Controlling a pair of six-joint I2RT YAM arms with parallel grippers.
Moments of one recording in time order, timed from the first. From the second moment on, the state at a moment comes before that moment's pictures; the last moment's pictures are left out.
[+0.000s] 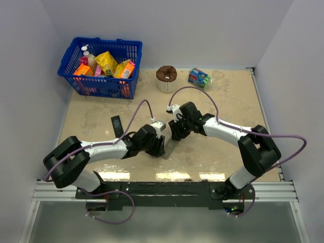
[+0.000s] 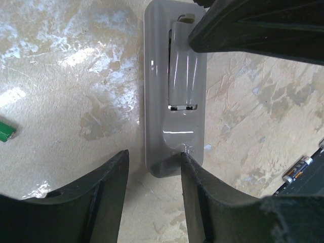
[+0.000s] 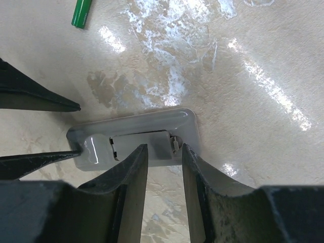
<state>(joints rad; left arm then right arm) -0.88 1.45 0.63 0.03 0.06 -0.47 0.63 1.60 0.95 -0.30 -0.28 0.03</state>
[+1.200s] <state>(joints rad) -0.88 1.48 0.64 0.04 0.07 -0.47 0.67 1.67 0.97 -0.30 -0.25 0.02</state>
